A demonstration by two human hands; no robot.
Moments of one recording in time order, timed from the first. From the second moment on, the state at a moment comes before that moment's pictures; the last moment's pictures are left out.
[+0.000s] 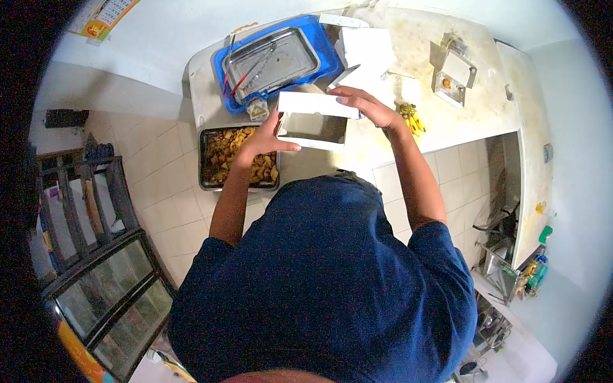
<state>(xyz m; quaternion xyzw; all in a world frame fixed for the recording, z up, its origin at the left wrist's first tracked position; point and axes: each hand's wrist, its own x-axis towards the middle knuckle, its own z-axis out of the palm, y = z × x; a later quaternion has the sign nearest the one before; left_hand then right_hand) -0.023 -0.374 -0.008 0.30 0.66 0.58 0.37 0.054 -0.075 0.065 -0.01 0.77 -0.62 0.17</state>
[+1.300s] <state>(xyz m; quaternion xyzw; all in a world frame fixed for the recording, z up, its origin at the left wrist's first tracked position) 0.009 -0.349 -0.048 -0.02 0.45 0.85 0.26 0.082 -0.153 -0.015 0.23 0.49 -0.84 -0.07</state>
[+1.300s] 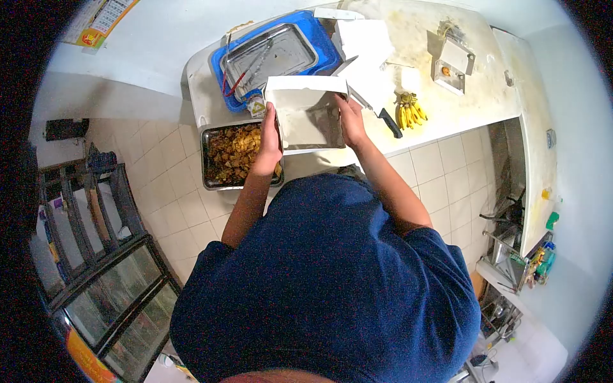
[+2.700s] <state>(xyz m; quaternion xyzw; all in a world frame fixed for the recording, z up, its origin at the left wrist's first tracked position) 0.047 -0.398 -0.074 0.01 0.70 0.67 0.25 0.095 -0.183 -0.084 0.29 0.64 -0.71 -0.06</state>
